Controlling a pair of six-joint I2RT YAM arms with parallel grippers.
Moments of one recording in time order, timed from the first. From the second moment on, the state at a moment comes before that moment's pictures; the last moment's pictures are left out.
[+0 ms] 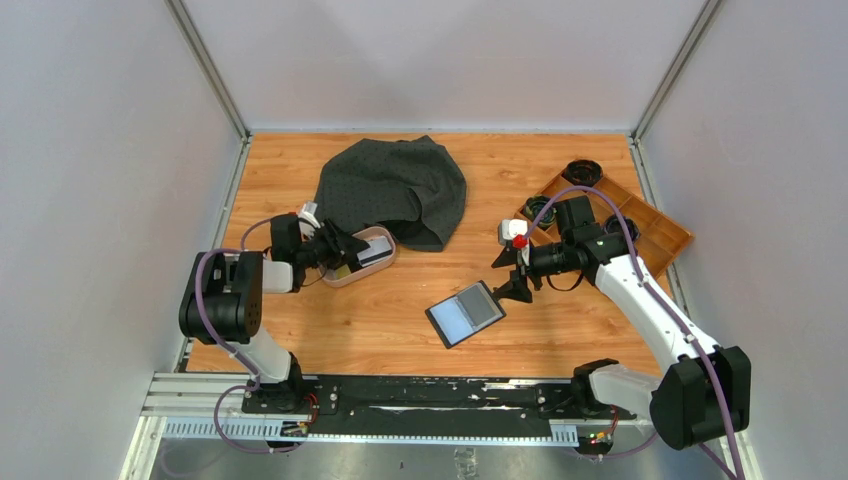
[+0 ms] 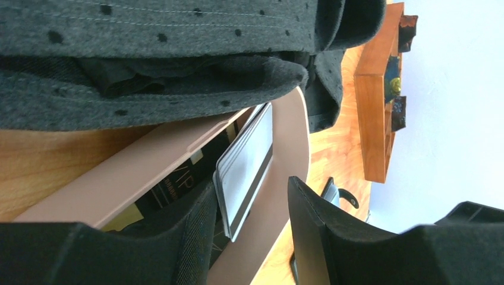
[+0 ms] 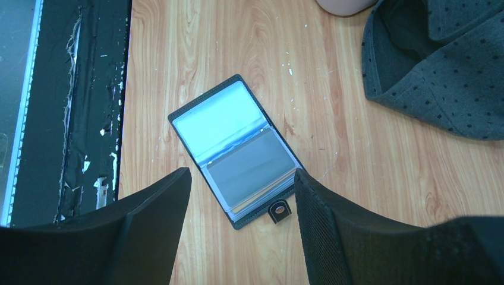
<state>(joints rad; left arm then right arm) 0.03 1.63 0.48 0.57 0.69 -0.79 0.28 1.14 0.87 -0.74 -1.01 -0.96</state>
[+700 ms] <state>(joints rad) -0.05 1.76 0.51 0.78 0.75 -0.94 0.28 1.14 0.87 -0.74 -1.01 -0.96</state>
